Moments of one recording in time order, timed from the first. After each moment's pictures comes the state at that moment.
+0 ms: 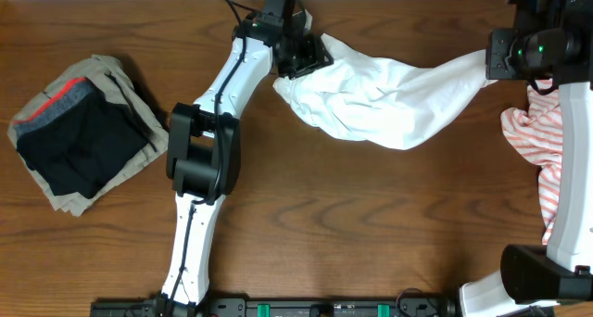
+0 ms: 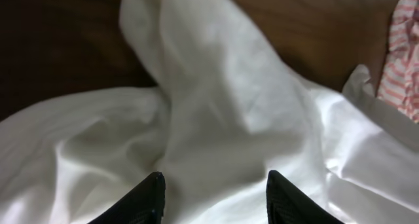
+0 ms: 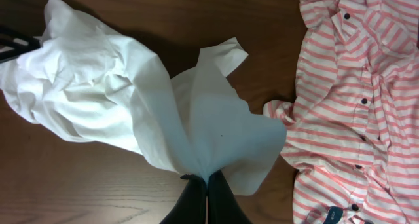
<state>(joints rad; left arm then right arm) -0.32 2.45 2.12 -0.71 0.56 -0.52 0.00 1.71 2.16 -1.47 0.10 0.01</state>
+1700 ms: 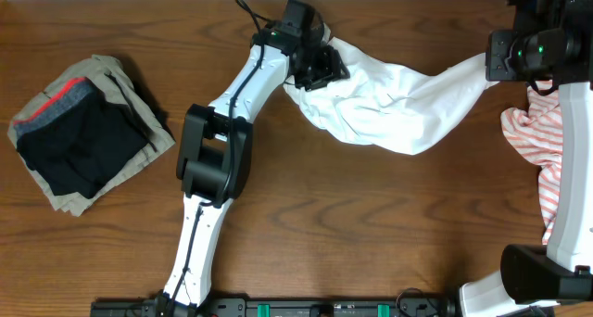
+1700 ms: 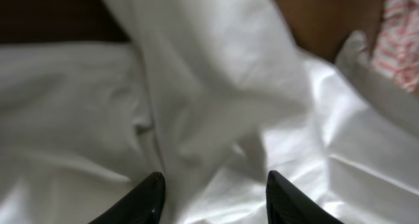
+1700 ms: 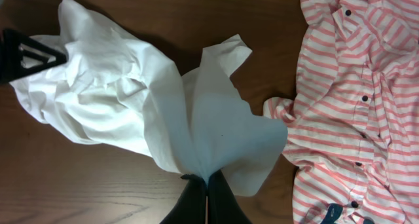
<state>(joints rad) -0.38 2.46 2.09 -0.69 0.61 -0.56 0.00 1.71 2.16 -1.48 0.10 0.01</state>
